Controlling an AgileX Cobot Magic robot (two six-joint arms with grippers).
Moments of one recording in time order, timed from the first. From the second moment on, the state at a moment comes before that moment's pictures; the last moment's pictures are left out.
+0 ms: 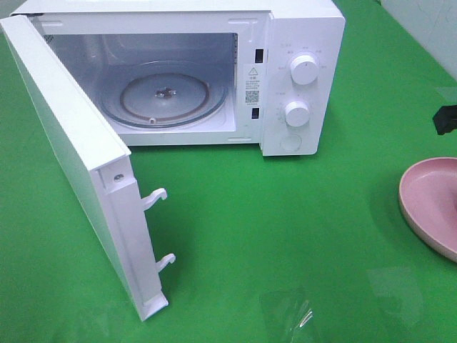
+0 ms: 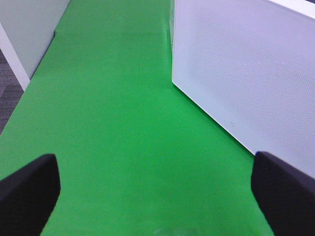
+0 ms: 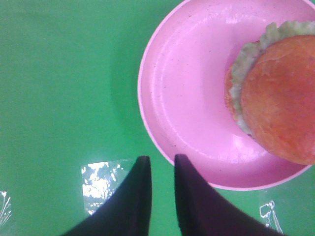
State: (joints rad) left arm 0.07 -0.01 -0.51 -0.09 1.03 0.10; right arm 0.03 1.33 -0.90 -0.09 0.83 0.12
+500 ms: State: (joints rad) left arm 0.07 -0.01 -0.51 -0.09 1.03 0.10; right arm -0.01 1.35 -0.90 -0.09 0.79 0.09
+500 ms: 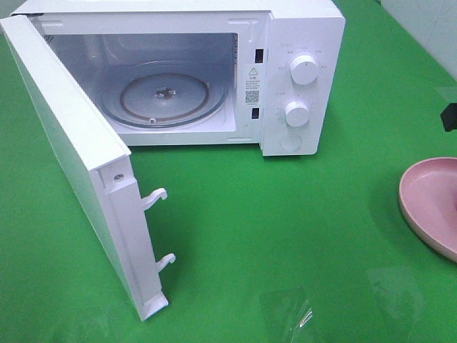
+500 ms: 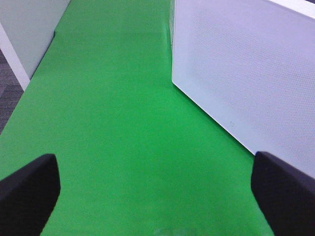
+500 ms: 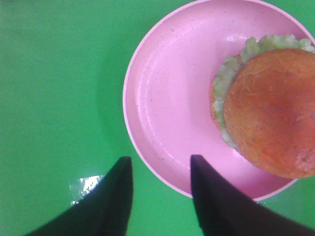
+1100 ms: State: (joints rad) left arm 0.07 -0.01 -0.51 -0.09 1.03 0.10; right arm -0.01 1.48 -0.90 -0.08 0.78 0.05
